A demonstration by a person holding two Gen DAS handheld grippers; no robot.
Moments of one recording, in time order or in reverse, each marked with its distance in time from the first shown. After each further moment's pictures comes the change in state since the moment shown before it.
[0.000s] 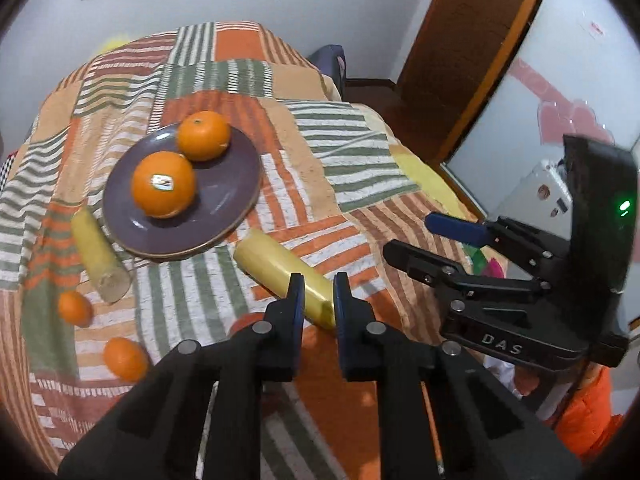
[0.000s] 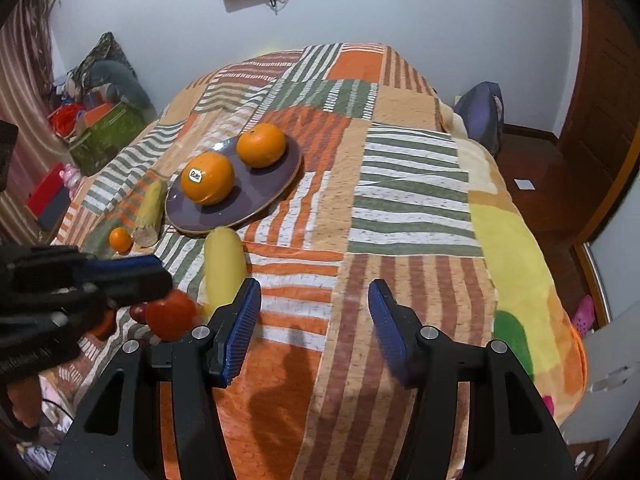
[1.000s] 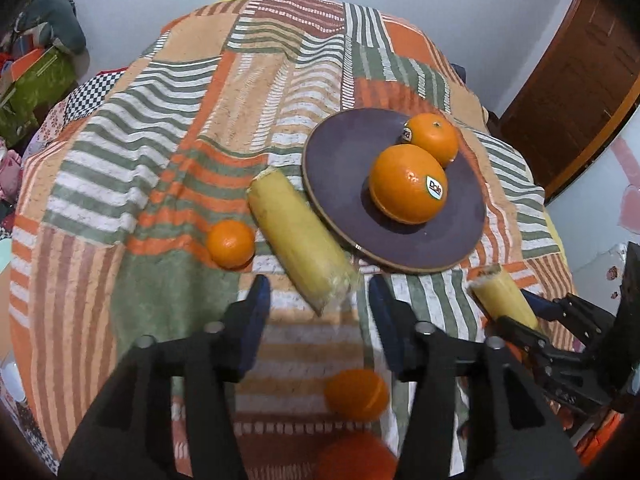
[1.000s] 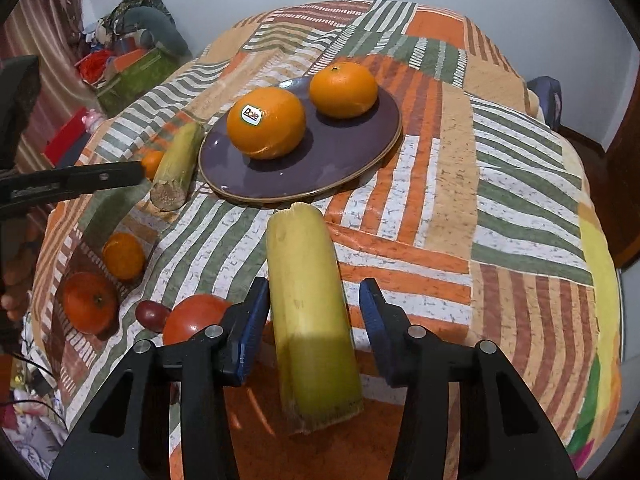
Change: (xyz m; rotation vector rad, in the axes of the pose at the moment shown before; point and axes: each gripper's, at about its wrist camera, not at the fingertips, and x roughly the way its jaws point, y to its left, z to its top) left arm -0.004 0.176 -0.007 -0.304 0.010 0.224; right arm 0.075 0.054 0.007 -0.127 0.148 0.116
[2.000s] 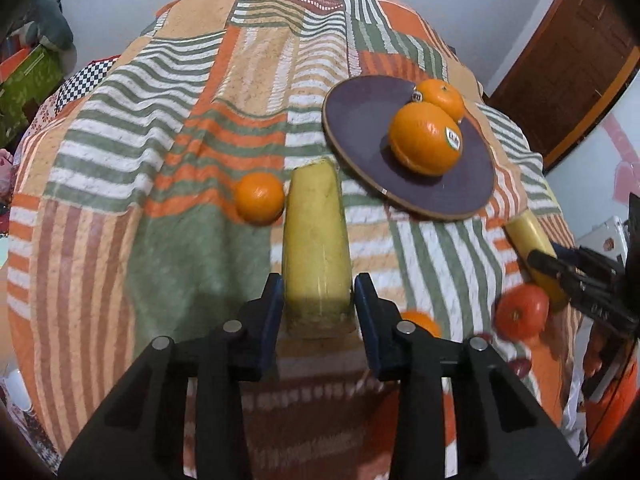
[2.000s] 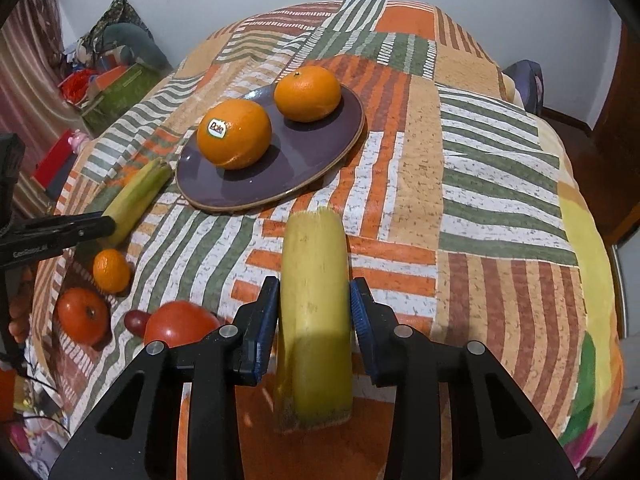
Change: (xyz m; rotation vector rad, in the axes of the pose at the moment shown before) left arm -0.008 0.035 -0.032 0.042 0.066 -0.040; right arm -0.010 -0.019 -0.002 0.071 -0.003 -0.030
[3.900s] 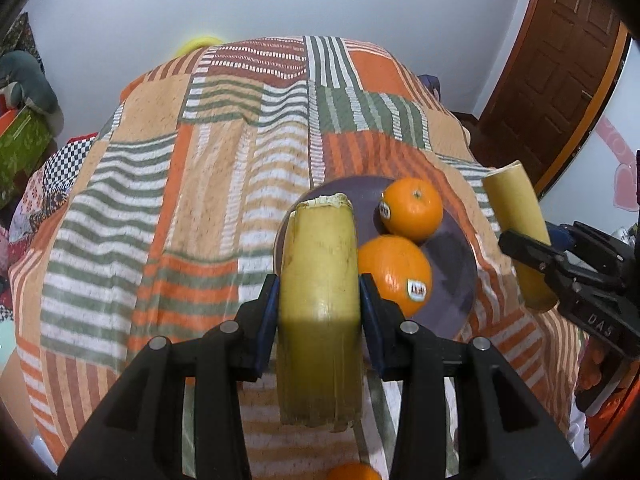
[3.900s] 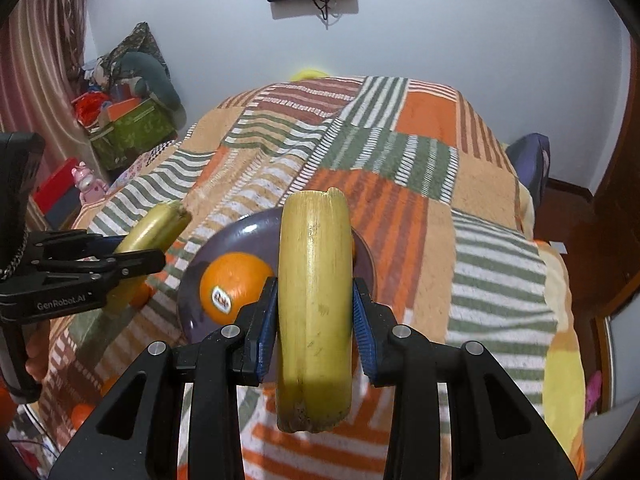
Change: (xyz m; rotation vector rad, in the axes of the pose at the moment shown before) left arm 0.012 -0.049 0.103 0.095 -0.157 0.016; right arm 0.001 0.016 0.099 -0.098 -0.203 -0.017
